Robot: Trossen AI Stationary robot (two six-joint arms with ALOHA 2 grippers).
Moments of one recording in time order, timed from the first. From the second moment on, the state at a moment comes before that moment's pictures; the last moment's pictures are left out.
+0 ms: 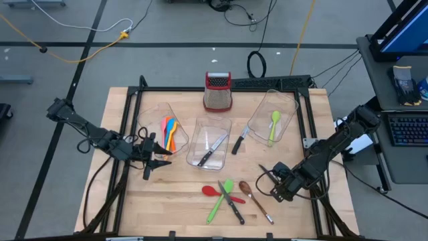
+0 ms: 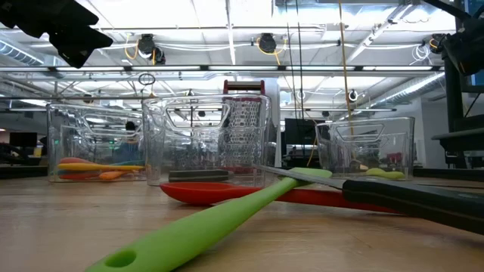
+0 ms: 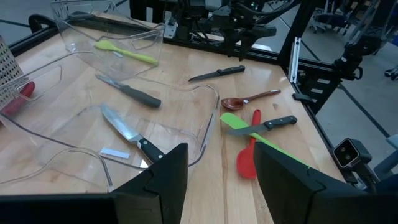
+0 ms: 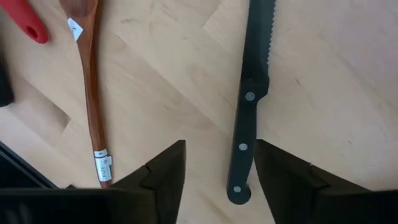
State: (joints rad) left arm -0.53 0.64 0.41 -0.10 -0.43 -0.38; right arm 0.72 1.31 0.79 -0.81 -0.02 1.60
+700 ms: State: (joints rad) left arm -0.53 0.64 0.41 -0.10 -0.43 -0.40; right arm 0.76 1.31 0.79 -0.77 -0.03 1.49
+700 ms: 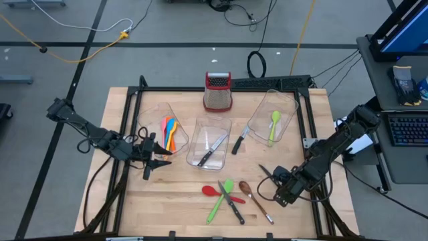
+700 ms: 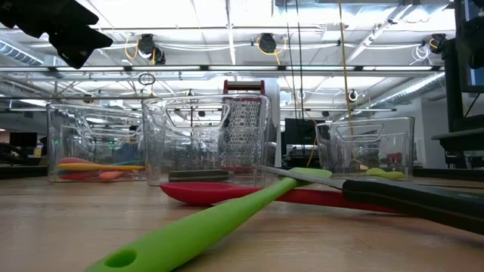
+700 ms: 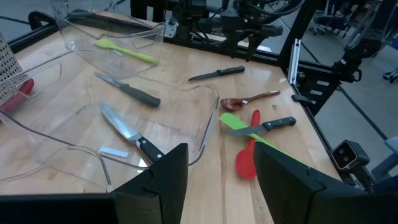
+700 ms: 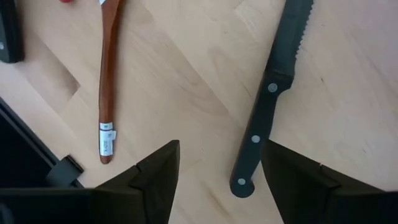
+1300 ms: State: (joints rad) left arm -0.53 0.64 0.41 -0.10 -0.43 -0.40; right arm 0.76 1.31 0.79 -0.76 -0.02 1.46
